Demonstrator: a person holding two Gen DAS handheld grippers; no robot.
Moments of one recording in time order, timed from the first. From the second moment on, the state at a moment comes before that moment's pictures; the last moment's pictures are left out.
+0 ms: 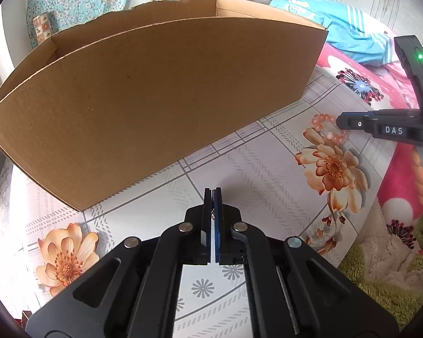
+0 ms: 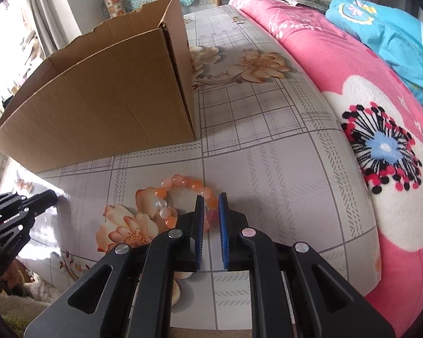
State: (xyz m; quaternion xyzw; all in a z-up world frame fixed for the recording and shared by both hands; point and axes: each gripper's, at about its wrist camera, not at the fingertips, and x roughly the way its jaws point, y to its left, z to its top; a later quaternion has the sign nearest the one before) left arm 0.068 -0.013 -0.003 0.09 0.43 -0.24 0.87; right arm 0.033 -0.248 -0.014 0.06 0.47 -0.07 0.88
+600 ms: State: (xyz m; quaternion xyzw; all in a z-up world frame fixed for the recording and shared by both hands) left arm 0.084 -0.017 -0.003 0.06 0.48 -0.23 0.85; right arm 0.054 -0.234 -0.012 0.01 0.51 -0.06 0.86
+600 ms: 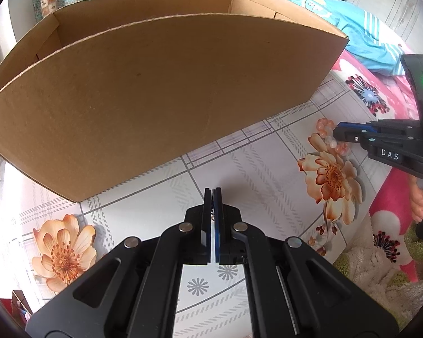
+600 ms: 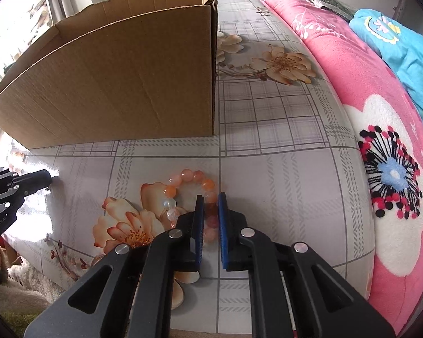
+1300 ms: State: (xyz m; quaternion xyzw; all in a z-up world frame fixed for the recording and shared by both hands) left arm 0.076 -0.010 0.006 0.05 0.46 -0.24 0.85; right arm 0.029 -0.214 0.049 0.00 0.44 -0.04 0.90
